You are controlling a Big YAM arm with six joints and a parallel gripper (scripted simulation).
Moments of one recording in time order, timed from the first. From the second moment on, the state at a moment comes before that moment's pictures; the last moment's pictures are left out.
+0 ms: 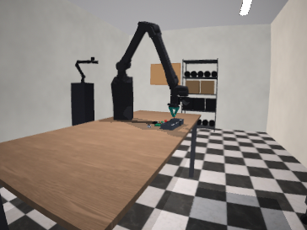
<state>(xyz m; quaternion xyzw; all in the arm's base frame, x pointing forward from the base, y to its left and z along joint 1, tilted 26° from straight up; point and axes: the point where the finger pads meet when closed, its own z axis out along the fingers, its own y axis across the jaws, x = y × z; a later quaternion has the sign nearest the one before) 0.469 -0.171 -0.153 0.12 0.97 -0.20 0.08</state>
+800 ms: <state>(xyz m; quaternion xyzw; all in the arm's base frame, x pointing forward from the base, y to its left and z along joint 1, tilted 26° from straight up) 0.472 -0.172 -0.151 0.12 0.97 -0.20 0.08</state>
